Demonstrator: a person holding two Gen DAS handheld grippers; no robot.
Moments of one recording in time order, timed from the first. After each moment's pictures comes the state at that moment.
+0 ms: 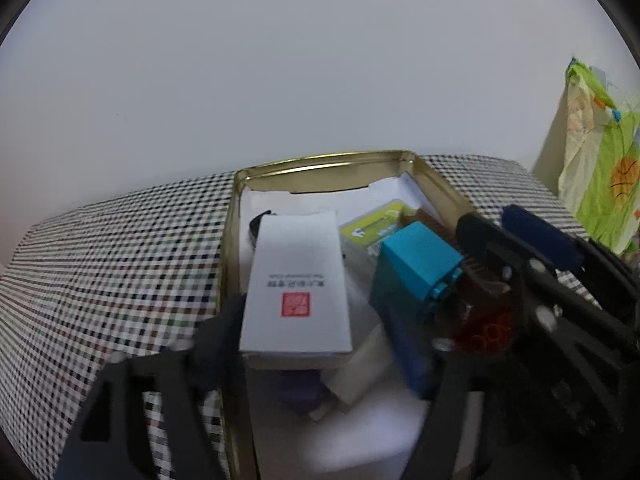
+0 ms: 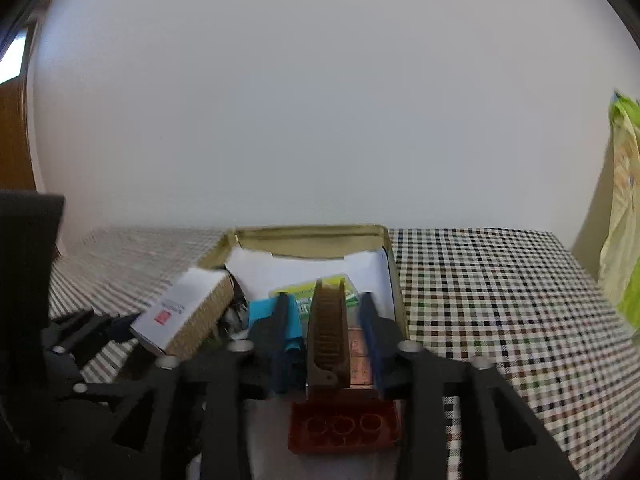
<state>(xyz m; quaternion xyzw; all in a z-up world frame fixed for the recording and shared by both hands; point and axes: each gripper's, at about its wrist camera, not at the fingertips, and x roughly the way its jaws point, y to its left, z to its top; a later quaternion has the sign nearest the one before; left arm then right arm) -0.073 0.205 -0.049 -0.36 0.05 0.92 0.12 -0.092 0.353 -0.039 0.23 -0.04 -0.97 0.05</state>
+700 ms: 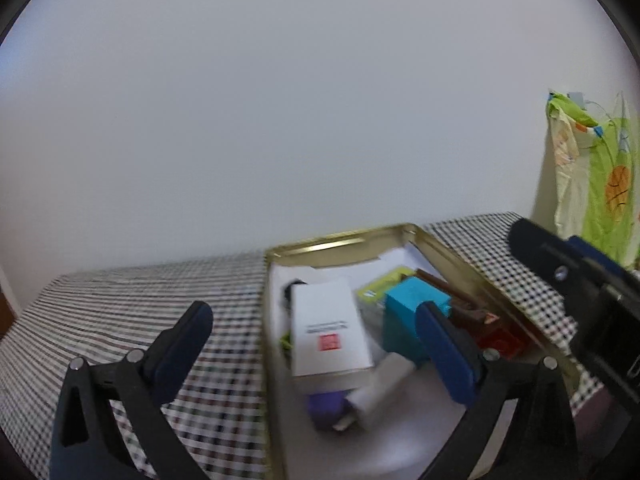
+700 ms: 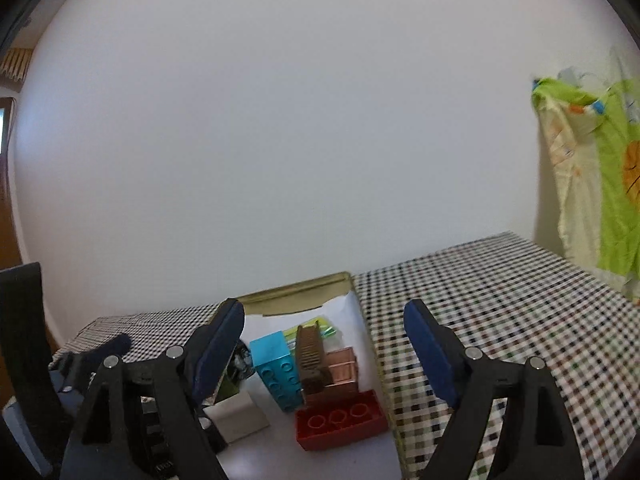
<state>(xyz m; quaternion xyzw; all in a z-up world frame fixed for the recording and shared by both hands) -0.033 0.199 -0.030 -0.19 0.07 0.98 0.09 -0.046 0.358 -0.017 0.11 -0.12 -0.99 -0.02</state>
